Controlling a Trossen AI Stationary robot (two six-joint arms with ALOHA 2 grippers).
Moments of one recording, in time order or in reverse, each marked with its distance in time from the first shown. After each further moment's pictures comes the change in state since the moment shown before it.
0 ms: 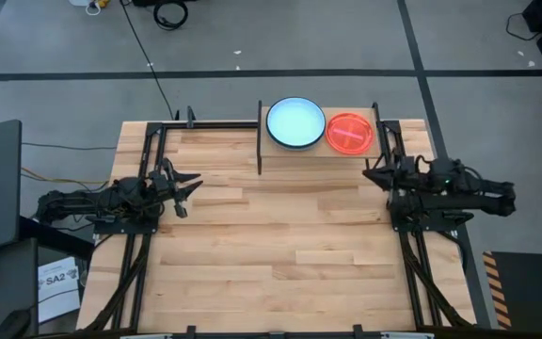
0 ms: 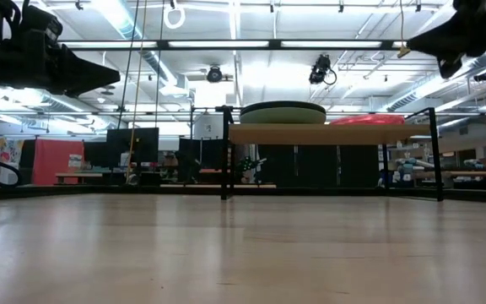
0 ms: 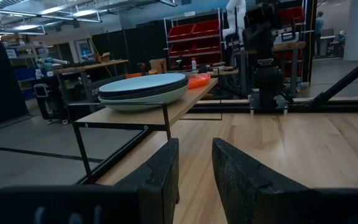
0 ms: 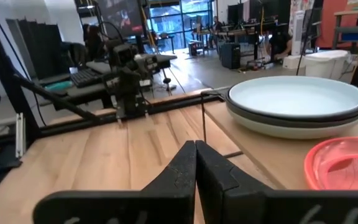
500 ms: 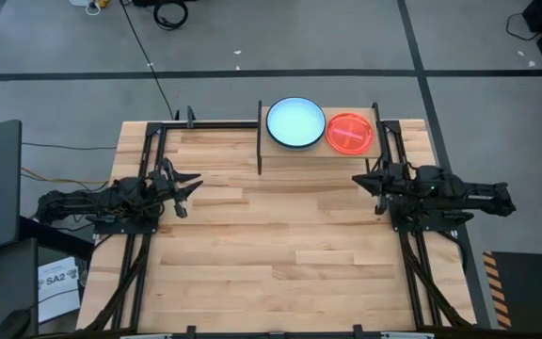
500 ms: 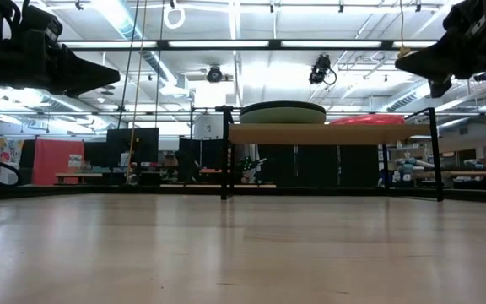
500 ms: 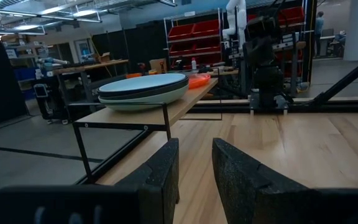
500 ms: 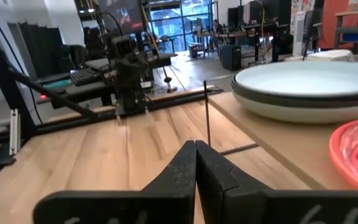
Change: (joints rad) left arm 0.000 0.000 0.000 0.000 0.000 0.000; right arm 0.000 0.000 -0.171 0.186 0.000 0.000
